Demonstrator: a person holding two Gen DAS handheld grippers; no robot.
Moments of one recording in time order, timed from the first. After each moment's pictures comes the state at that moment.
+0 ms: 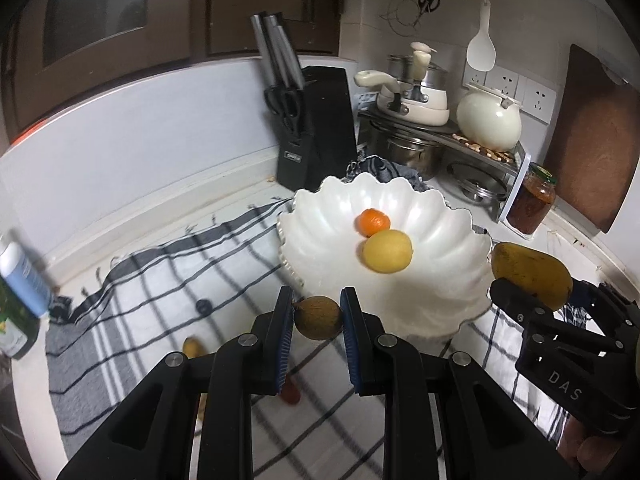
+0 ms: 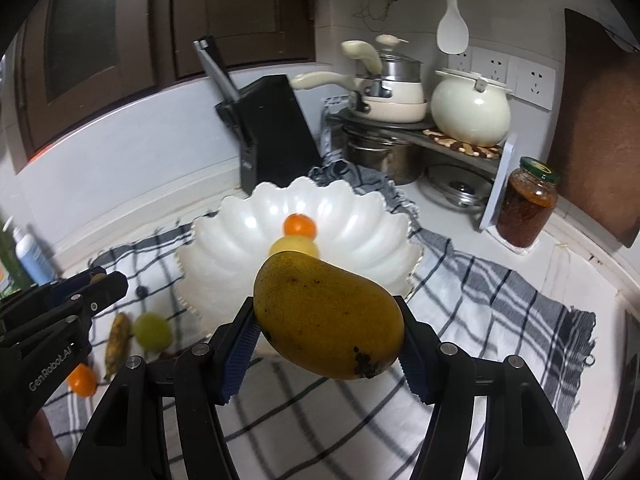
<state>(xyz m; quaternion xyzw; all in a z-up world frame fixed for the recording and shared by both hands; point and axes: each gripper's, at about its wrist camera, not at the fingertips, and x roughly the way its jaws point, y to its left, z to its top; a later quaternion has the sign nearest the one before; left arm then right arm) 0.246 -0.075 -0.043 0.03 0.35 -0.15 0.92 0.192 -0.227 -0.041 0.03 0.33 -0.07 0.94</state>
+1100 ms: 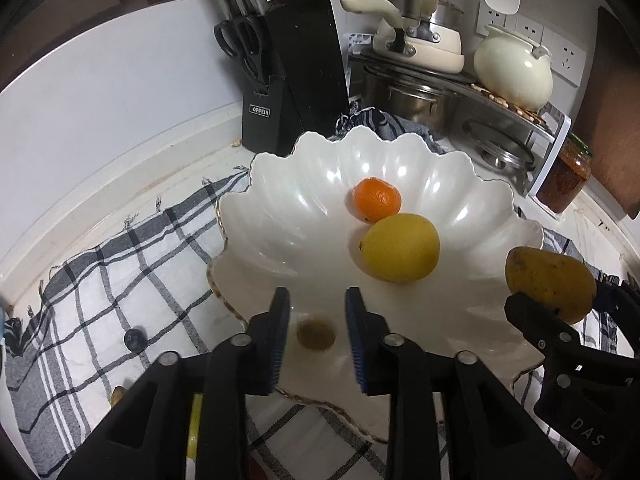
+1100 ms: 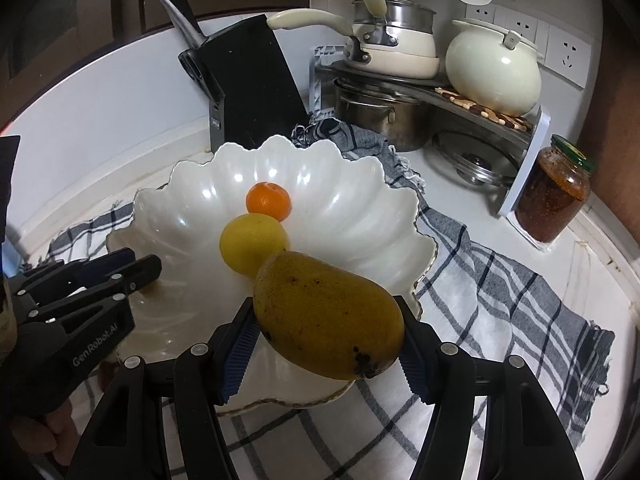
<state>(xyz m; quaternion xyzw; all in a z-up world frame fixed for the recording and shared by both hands) 0.330 -0.124 -0.106 0.05 0.41 -0.16 0.89 0.263 -0.256 -0.085 0.02 0.40 -0.07 0.91</state>
